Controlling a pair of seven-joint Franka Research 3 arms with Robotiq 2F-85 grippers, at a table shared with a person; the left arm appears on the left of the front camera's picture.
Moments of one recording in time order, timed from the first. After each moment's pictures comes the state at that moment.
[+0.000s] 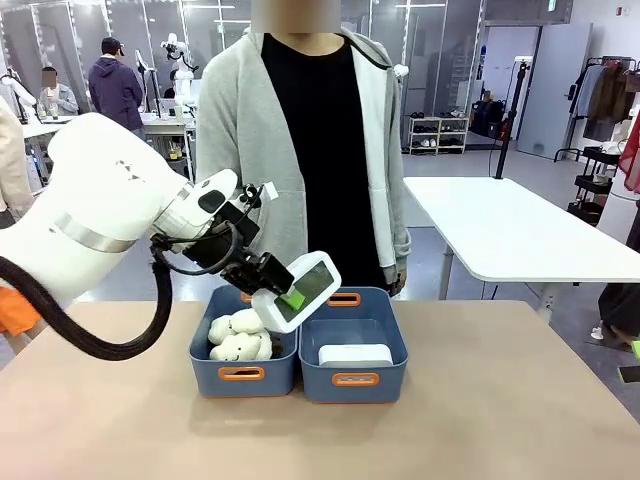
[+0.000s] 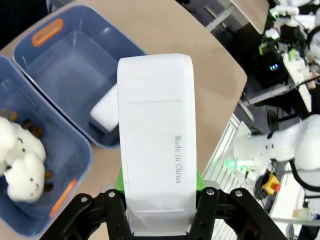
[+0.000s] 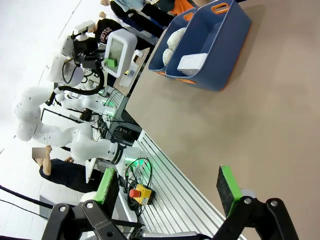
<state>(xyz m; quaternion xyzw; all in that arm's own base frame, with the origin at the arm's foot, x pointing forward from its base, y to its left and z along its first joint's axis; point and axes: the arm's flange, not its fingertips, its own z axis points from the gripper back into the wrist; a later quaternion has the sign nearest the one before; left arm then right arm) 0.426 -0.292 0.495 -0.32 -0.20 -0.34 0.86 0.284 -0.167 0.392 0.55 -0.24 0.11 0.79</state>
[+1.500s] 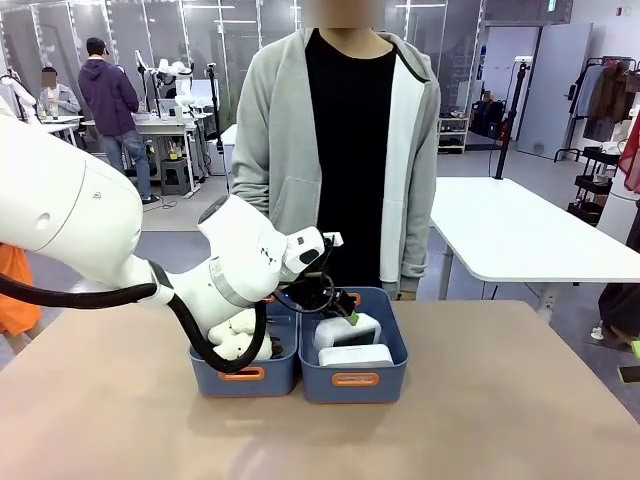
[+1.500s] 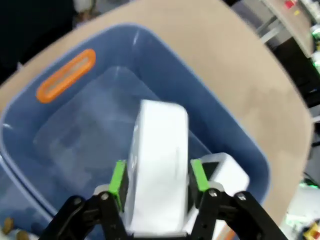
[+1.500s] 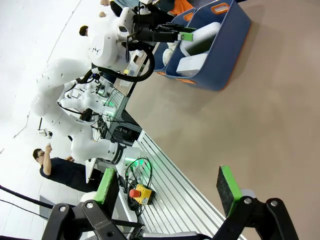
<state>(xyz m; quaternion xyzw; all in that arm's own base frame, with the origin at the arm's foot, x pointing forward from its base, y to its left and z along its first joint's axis) 0.556 -0.398 0.367 -0.26 -0.24 -0.33 0.87 0.284 -0.167 0.392 0.55 -0.24 0.11 0.79</state>
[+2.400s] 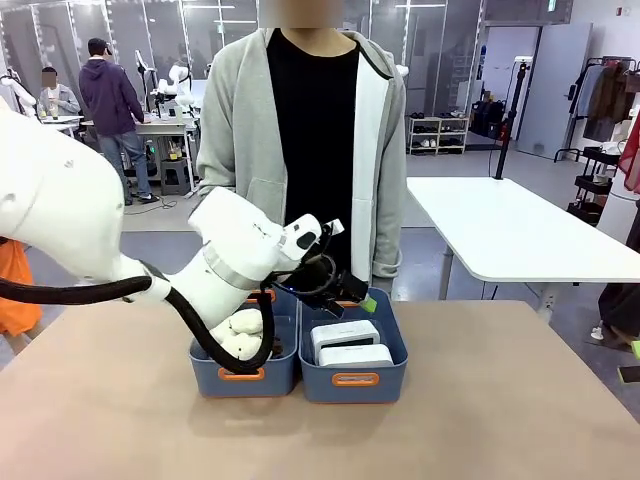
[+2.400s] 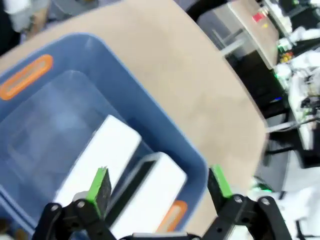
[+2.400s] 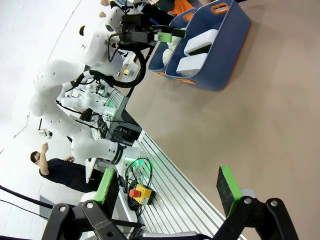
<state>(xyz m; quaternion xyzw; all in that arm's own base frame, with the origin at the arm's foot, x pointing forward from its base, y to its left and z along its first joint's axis) 0.533 -0.400 0.391 -0.37 -0.20 -0.29 0.86 0.284 -0.167 0.392 0.55 -0.24 0.11 0.79</state>
